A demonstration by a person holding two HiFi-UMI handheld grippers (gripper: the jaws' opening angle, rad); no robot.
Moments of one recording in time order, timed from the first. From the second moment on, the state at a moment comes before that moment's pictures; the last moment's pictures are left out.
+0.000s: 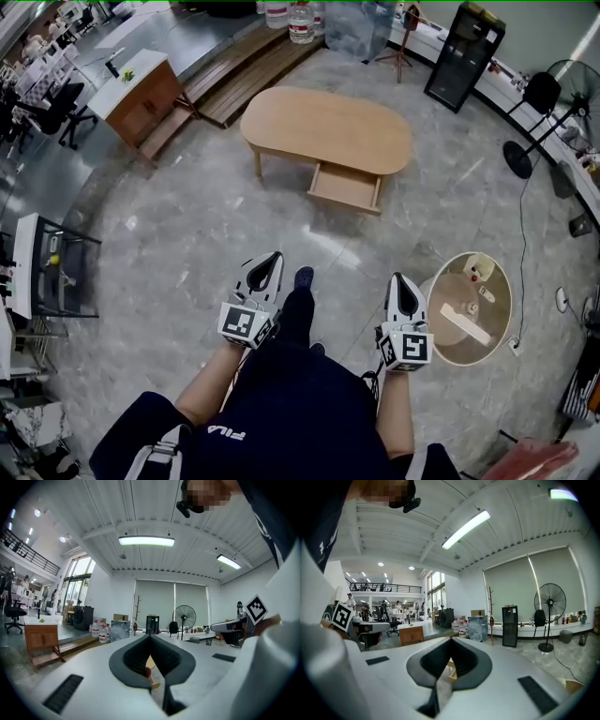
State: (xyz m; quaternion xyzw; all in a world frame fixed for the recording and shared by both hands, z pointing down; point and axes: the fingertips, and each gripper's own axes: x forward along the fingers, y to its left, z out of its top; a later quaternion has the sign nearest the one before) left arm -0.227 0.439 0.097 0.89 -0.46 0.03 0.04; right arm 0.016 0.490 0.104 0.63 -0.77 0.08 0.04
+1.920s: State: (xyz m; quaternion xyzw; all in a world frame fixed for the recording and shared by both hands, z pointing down) left arm -0.118 0.053 0.076 0.89 -0.45 0.03 0.03; right arm 0.119 0.103 0.094 0.62 -0.77 0.10 0.03
